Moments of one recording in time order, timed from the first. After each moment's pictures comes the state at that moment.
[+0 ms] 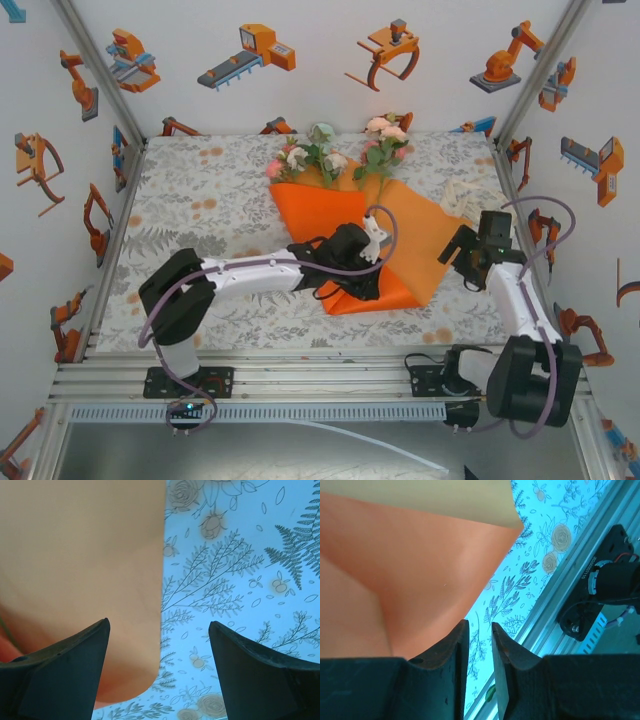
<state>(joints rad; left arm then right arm) -1.13 1.82 1.23 -0.15 0.21 -0.40 -0.16 1.16 0.71 -0.56 -0.02 0.43</state>
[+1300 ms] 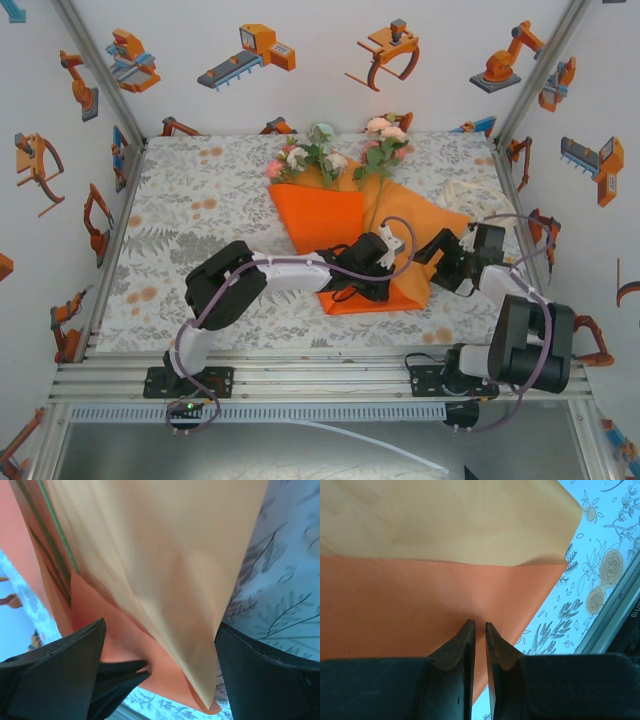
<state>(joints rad) -1.14 2.07 1.33 -0.02 0.18 -0.41 -0.20 1.30 0.50 -0.15 -0.59 0.57</state>
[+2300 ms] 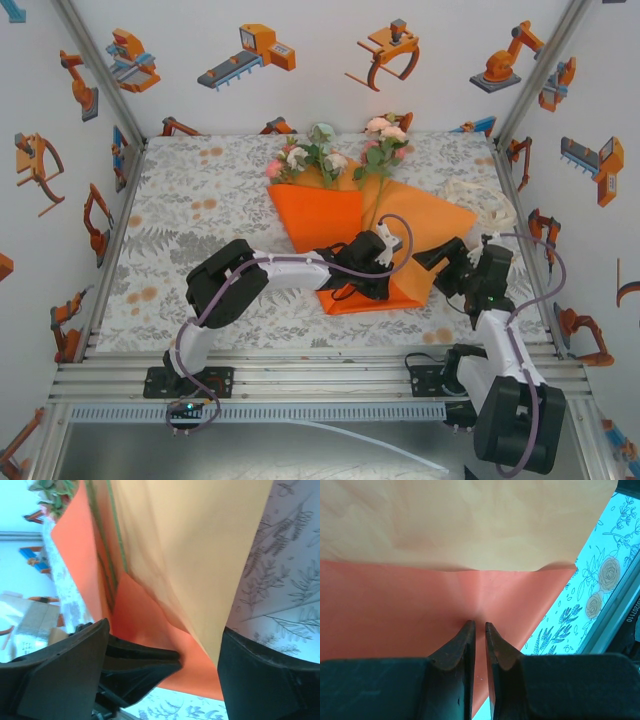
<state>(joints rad) -1.12 2.08 1.32 0.00 0.20 -0.43 -0.20 0.88 0.30 -0.06 -0.54 0.77</state>
